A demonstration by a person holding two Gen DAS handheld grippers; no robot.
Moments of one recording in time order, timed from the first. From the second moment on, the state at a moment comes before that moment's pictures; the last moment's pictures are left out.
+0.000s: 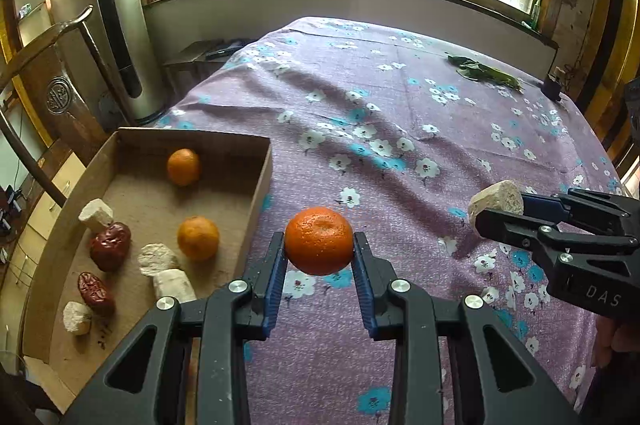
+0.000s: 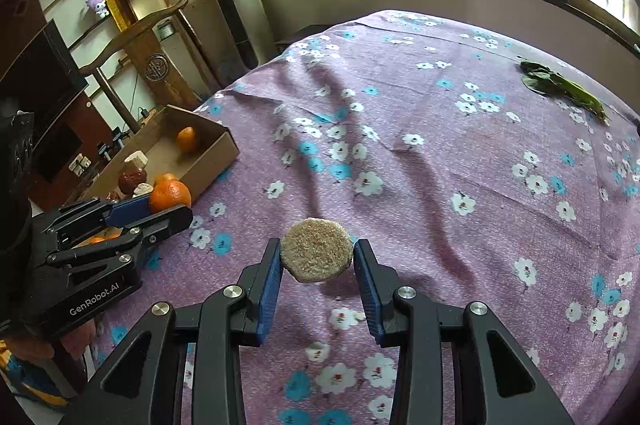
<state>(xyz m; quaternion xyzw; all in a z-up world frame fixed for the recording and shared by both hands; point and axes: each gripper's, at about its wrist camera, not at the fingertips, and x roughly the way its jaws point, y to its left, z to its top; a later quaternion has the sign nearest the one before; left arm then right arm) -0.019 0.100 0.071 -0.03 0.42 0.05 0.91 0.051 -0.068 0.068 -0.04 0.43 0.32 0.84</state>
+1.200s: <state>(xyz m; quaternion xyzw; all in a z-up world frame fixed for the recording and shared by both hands) -0.078 0.236 0.053 -0.08 0.43 0.15 0.89 0.024 0.138 0.047 -0.16 0.45 0.45 0.76</state>
